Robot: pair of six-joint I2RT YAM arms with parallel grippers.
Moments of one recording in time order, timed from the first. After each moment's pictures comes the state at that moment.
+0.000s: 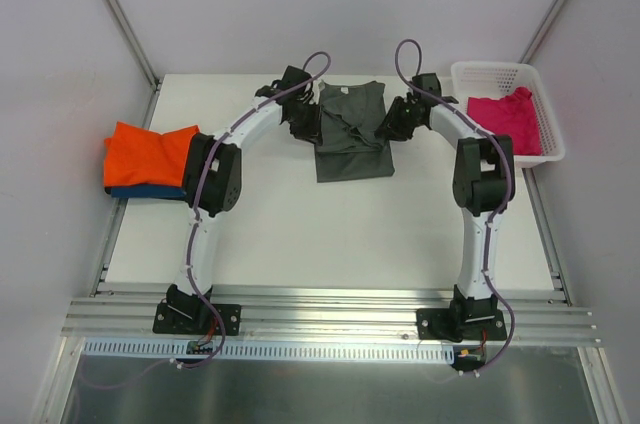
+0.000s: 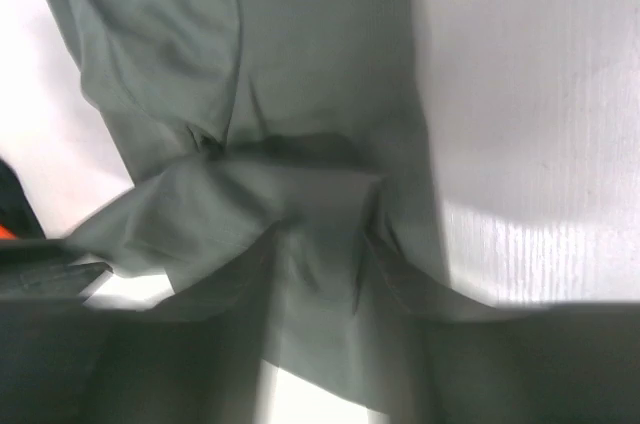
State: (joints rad) left arm -0.42 2.29 1.99 -0.68 0.32 -0.27; right arm 0.17 2.23 1.77 -0.48 -0.36 0.57
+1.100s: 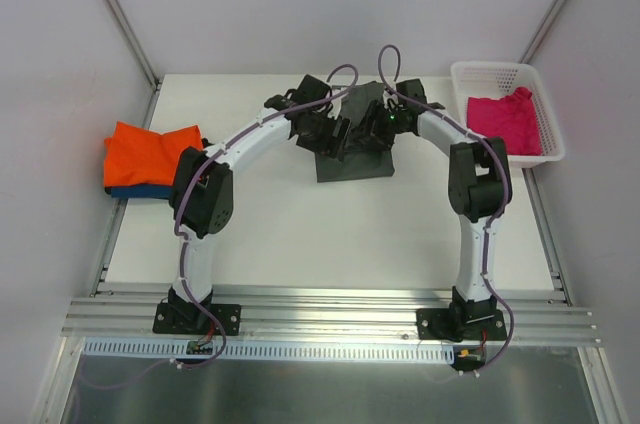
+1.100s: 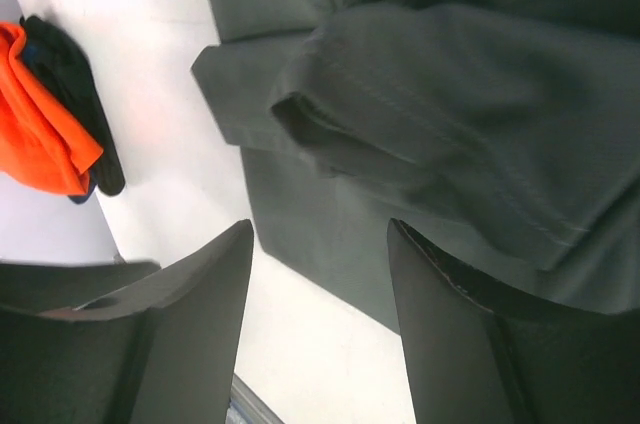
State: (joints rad) left arm -0.57 2.06 1.80 -0.71 0.26 -0.15; right arm 0.25 2.18 1.67 -0.42 -0.55 0.60
